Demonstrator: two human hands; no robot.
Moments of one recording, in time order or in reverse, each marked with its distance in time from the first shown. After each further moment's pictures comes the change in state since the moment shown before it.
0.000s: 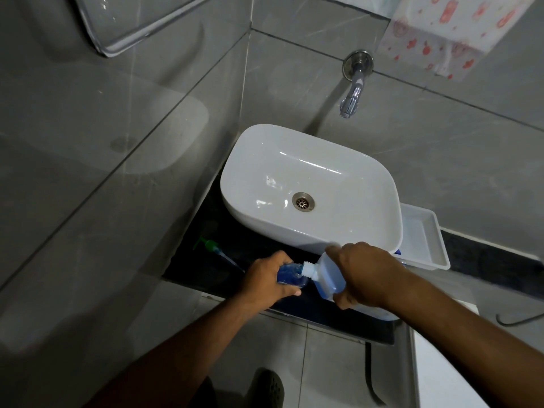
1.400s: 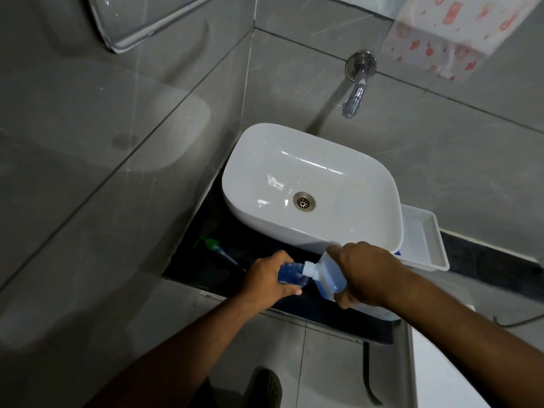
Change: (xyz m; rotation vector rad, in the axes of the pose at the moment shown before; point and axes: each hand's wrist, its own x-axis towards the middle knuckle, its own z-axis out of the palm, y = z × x) left_hand -0.003 0.002 -0.001 -0.015 -0.004 0.000; right_hand -0.001 -0.004 -0.007 -0.013 -0.024 0.006
